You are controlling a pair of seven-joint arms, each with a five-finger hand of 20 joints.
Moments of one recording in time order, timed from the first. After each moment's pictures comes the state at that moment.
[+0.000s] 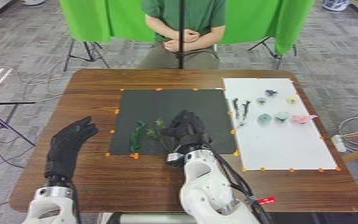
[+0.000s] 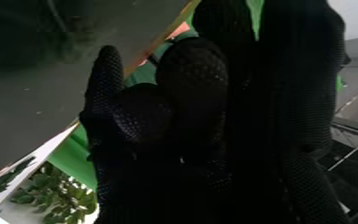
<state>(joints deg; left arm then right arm) 122.5 -75.0 -97.4 -114.6 62.7 6.1 11.6 -93.7 -86.5 56.5 -98.7 -140.8 14.5 23.3</state>
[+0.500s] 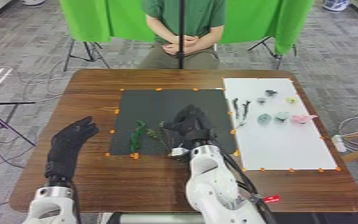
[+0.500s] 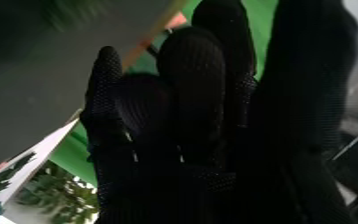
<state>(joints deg) 122.4 -75.1 -97.3 -114.5 62.6 5.7 11.6 -93.8 -86.7 61.6 -101.6 -132.4 14.1 18.2</state>
